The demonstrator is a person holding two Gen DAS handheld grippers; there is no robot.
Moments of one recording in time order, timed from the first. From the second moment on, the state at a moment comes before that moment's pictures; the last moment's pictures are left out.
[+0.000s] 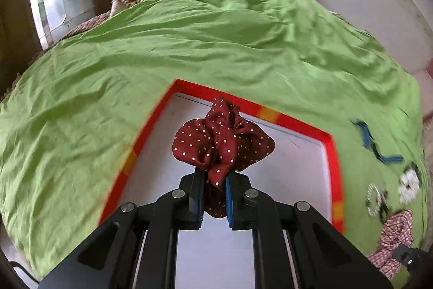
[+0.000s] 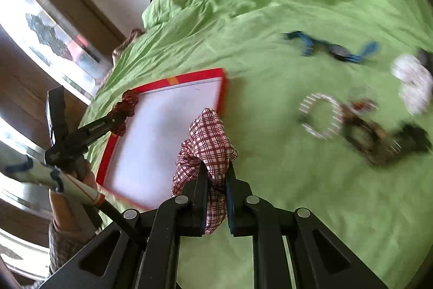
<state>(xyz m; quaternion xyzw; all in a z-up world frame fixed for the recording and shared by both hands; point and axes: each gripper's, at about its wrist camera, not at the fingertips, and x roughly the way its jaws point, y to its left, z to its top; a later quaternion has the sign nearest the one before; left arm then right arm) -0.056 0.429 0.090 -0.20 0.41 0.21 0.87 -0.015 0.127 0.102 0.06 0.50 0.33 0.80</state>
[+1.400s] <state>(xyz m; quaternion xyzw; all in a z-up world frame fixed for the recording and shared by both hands) -0.090 0.411 0.105 -0.23 0.32 0.15 0.91 -0.033 0.014 0.093 -0.04 0.48 0.12 0.87</state>
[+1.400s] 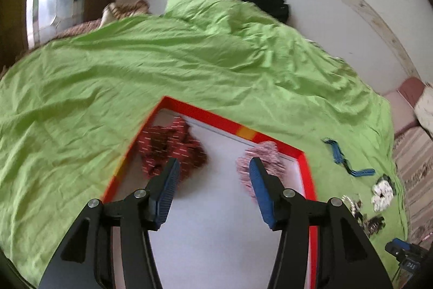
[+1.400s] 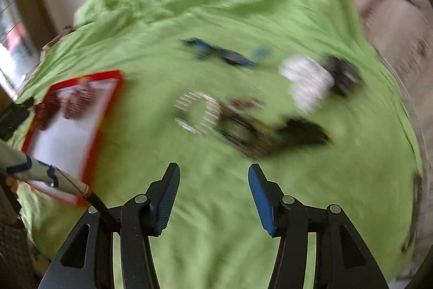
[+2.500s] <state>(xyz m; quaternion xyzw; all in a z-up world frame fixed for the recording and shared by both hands) 0.075 0.156 0.029 -0.17 0.51 -0.05 0.84 0.040 -0.125 0.027 0.26 0.47 0.15 0.83</state>
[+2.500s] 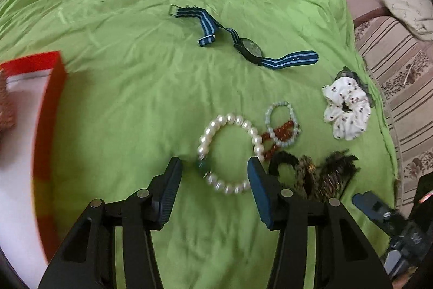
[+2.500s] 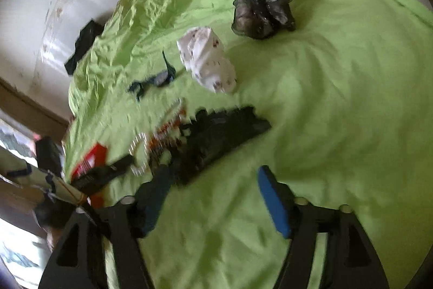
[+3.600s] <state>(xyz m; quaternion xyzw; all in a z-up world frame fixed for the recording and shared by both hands) -0.112 0.190 0.154 -0.18 0.38 -0.03 0.91 -0.047 -0.111 0.078 0.23 0.44 0.15 0.85</state>
